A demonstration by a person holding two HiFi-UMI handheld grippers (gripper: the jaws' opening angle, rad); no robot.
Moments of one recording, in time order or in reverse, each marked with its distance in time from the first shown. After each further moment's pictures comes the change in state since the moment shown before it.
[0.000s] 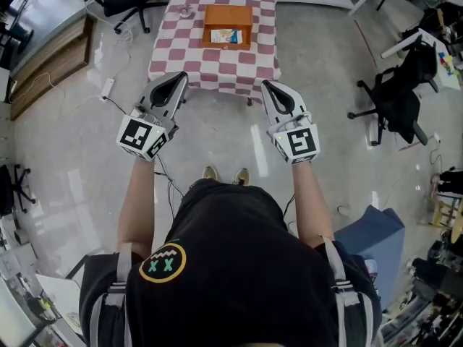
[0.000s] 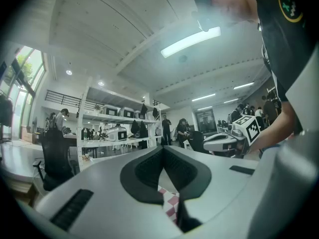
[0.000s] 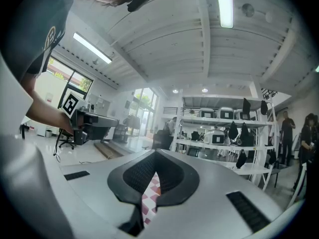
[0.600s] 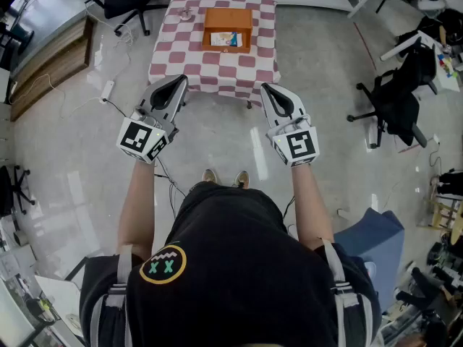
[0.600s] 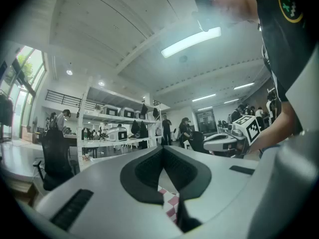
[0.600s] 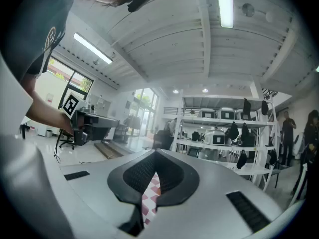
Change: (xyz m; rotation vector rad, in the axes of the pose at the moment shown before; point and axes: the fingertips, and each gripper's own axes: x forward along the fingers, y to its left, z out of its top) left arm 0.000 -0.002 0.000 -0.004 -0.003 0.004; right arm -0.002 0.000 0.000 -0.003 -0.002 0.006
